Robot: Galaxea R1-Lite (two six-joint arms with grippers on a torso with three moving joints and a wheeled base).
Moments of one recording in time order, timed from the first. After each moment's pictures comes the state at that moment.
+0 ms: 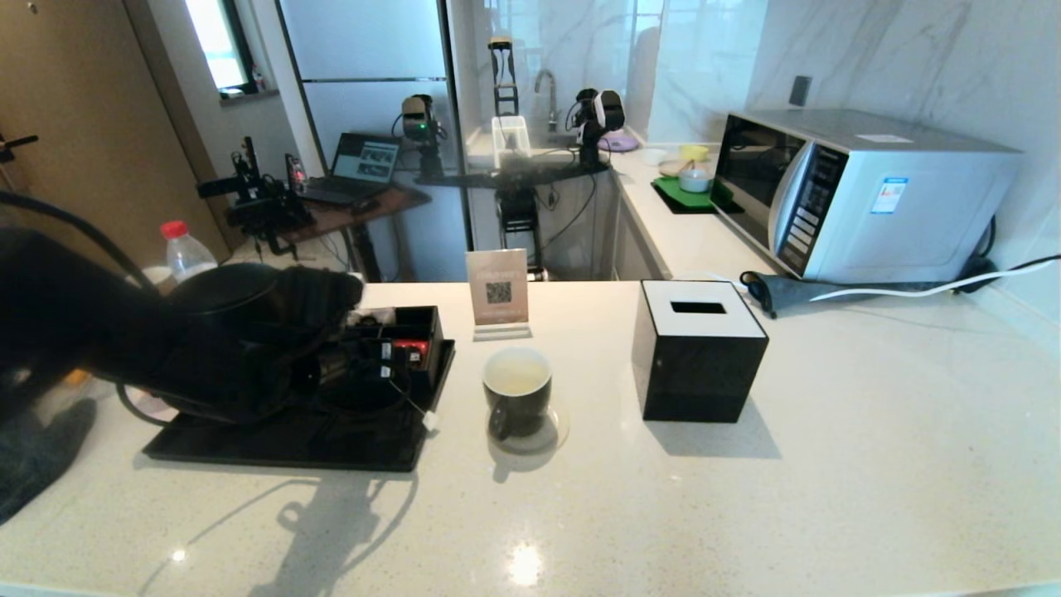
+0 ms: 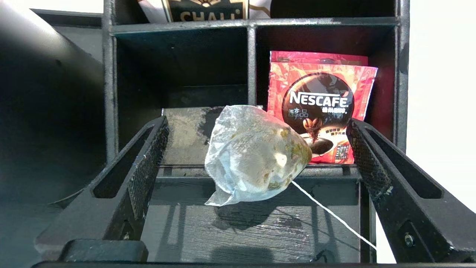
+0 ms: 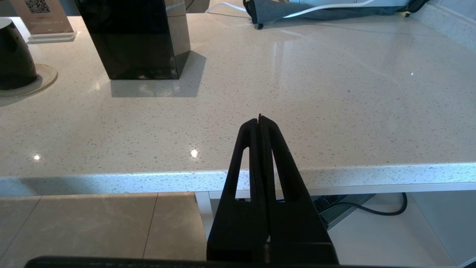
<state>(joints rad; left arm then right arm) -0.21 2.01 -0.98 -0.43 0.23 -0.15 0.00 0.00 0.00 0.00 -0.04 0.01</state>
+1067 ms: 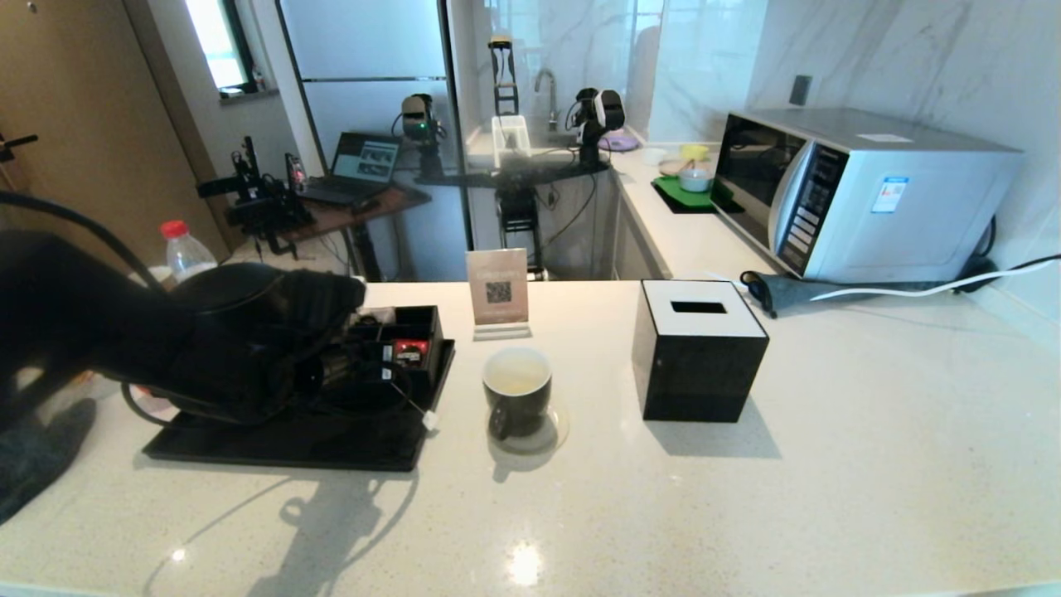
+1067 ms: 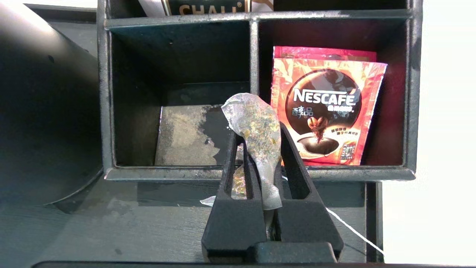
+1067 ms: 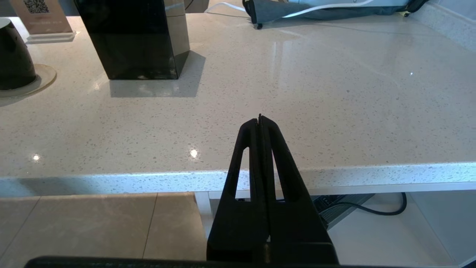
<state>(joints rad) -0.22 2.03 -0.99 -0.43 0.23 -0.15 0.00 0.00 0.00 0.00 -0.04 0.01</state>
